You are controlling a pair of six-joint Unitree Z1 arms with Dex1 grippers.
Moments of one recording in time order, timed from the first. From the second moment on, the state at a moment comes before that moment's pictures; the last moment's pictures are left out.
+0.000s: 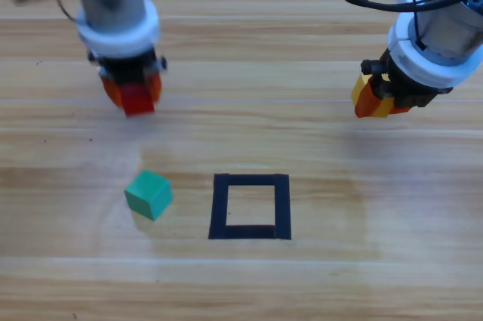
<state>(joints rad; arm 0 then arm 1) -0.58 2.21 -1.91 1.06 0.09 -0.79 0.68 2.00 -1.46 0.68 -0.02 0.44</state>
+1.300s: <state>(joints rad) -1.00 2.28 -1.99 1.13 0.06 -0.94 0.68 2.00 -1.44 0.68 -0.02 0.44</state>
